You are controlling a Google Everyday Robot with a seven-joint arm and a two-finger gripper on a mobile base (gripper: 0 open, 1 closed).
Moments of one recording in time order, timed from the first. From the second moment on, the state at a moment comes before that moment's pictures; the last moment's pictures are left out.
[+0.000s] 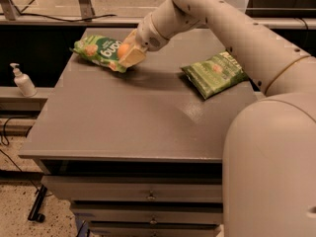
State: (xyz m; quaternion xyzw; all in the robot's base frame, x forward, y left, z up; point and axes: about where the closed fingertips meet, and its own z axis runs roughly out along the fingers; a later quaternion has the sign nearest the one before) arm 0.703 0.085 0.874 -0.66 0.62 0.21 0.35
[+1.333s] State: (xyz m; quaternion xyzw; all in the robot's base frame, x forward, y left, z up) arm 0.703 0.115 0.863 -0.67 0.62 0.23 0.34
